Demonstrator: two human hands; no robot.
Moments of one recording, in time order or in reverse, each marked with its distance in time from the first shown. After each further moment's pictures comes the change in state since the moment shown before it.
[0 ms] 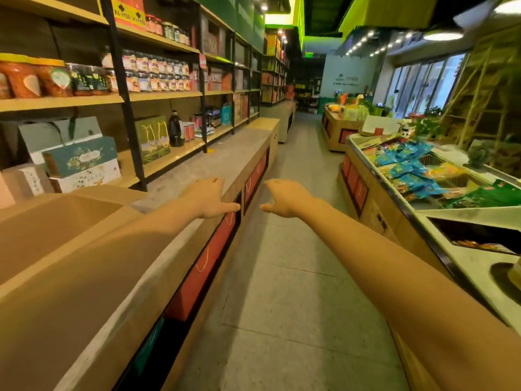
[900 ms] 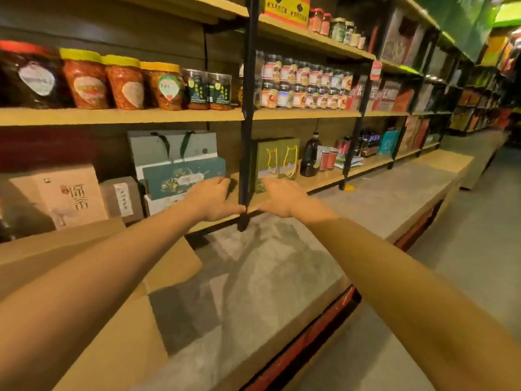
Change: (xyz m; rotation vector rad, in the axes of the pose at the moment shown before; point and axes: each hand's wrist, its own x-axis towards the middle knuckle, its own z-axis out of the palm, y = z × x) left_hand 0.353 -0.291 0.022 0.091 0.102 -0.612; right_hand 0.571 -0.123 0.026 0.106 0.112 -0.682
